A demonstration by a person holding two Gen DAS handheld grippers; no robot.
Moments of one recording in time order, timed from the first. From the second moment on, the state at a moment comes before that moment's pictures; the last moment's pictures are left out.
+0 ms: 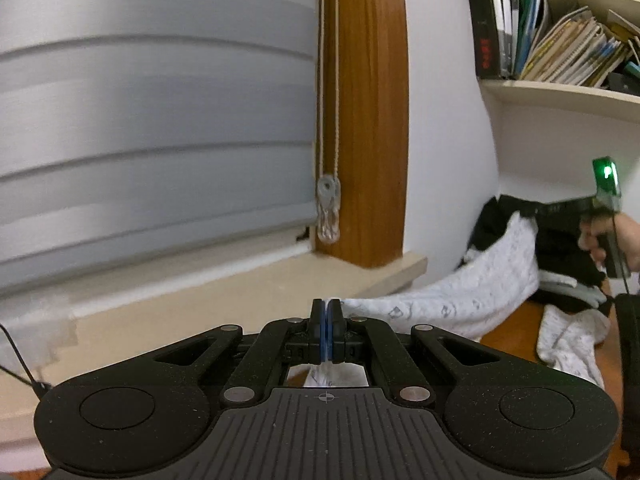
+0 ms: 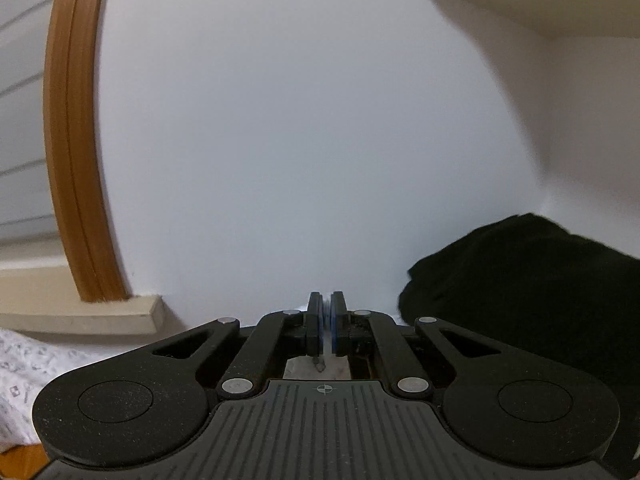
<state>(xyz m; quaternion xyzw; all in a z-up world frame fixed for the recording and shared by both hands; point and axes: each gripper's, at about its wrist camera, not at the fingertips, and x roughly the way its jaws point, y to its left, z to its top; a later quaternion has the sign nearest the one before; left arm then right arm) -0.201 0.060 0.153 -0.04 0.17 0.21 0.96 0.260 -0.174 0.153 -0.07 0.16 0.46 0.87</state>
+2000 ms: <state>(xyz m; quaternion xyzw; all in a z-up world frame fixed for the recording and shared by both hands) -0.287 0.074 0.021 -0.10 0.29 0.22 0.92 0.238 -0.193 0.020 -0.07 0.29 0.53 0.79</state>
